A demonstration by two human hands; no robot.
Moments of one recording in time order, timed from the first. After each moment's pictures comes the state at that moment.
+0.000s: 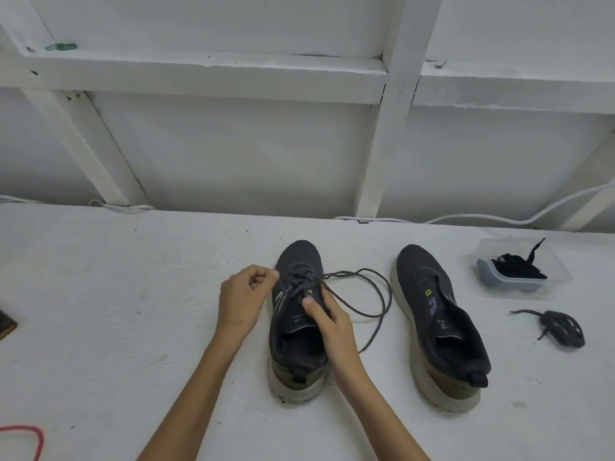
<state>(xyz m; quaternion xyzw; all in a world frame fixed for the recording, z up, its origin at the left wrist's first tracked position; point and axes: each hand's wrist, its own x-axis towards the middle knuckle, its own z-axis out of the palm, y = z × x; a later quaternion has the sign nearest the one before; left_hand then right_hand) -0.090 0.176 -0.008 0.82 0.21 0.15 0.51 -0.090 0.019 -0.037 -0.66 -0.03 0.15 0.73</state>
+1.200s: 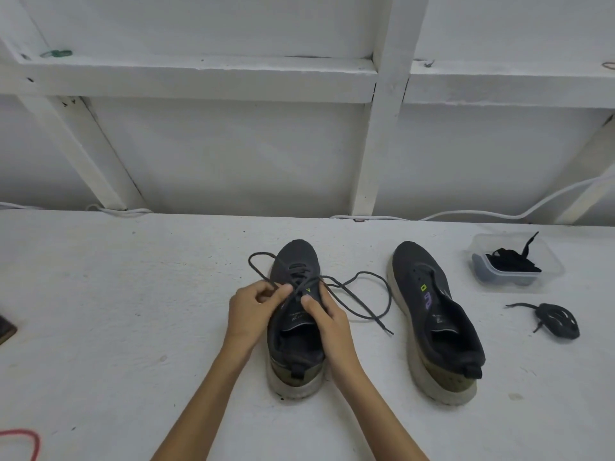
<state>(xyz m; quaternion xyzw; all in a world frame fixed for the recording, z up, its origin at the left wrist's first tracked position) -0.101 0.159 -0.017 0.79 0.20 0.10 0.57 -0.088 0.020 -0.046 -0.65 -0.01 0.17 0.74</state>
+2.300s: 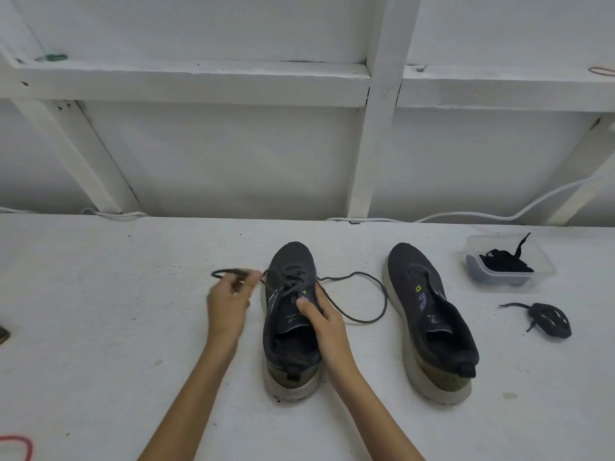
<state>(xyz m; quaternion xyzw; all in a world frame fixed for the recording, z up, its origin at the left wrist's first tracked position) -0.097 0.175 -0.012 0.72 0.26 0.18 0.62 -0.090 0.020 -0.042 -0.65 -0.03 0.15 0.74</state>
